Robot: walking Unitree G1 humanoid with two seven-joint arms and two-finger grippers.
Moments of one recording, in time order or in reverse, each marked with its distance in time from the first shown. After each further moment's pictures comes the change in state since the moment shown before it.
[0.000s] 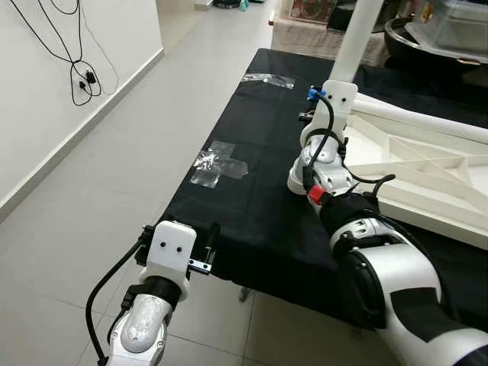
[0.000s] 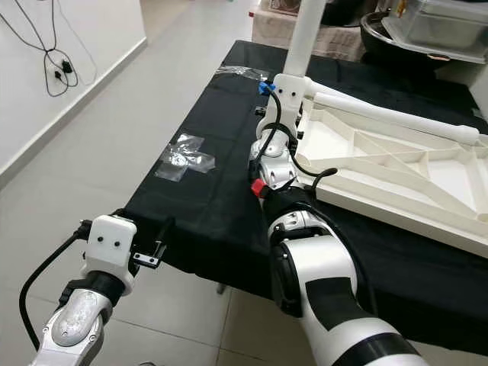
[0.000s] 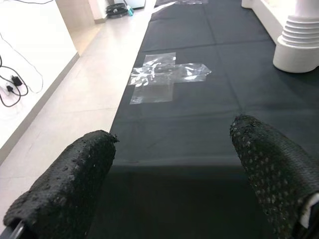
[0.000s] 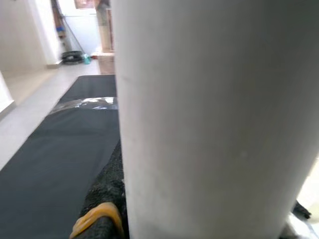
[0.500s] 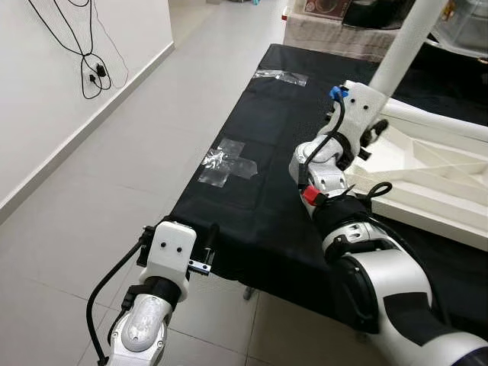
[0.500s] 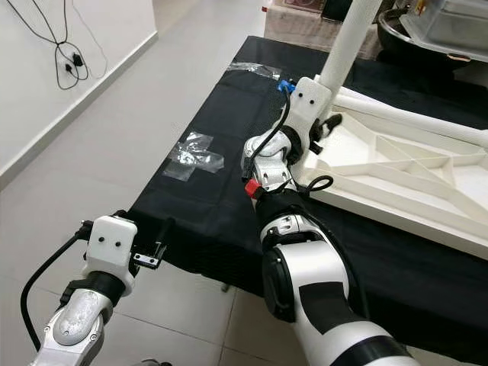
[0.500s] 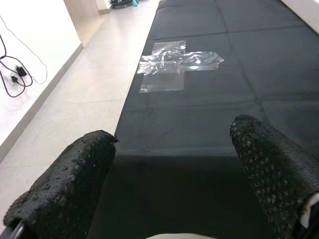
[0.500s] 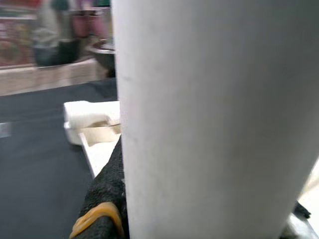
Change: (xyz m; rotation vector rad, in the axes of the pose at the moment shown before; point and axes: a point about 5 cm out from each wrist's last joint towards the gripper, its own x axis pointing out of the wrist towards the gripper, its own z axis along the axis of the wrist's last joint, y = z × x) left arm 0.002 0.000 -0.003 0.004 0.011 -0.004; right arm -0.012 -0.019 0.003 -0.021 -0.056 -0.484
